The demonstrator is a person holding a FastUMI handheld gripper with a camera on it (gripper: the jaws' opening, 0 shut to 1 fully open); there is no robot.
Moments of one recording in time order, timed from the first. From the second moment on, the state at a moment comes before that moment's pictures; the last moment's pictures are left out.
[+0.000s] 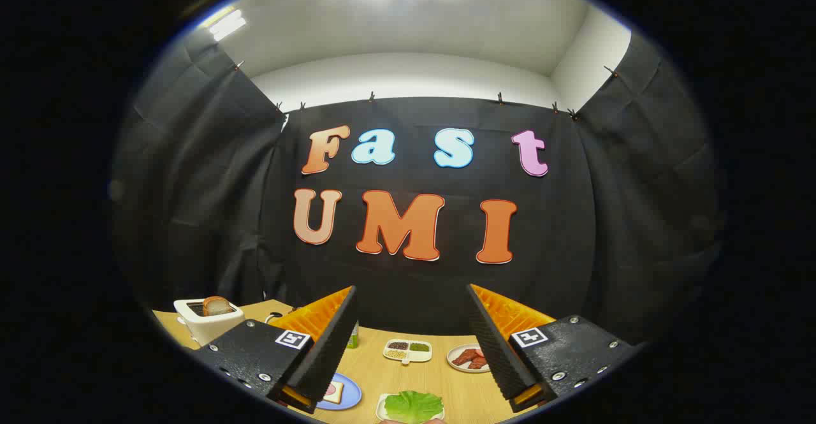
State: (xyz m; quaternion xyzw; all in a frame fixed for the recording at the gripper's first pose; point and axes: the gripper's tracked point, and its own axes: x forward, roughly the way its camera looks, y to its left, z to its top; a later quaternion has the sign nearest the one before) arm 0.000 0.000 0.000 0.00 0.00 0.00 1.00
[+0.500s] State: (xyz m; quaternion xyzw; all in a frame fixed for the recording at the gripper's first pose) arm 0.000 0.015 -0.007 -0.01 0.01 0.02 1.00
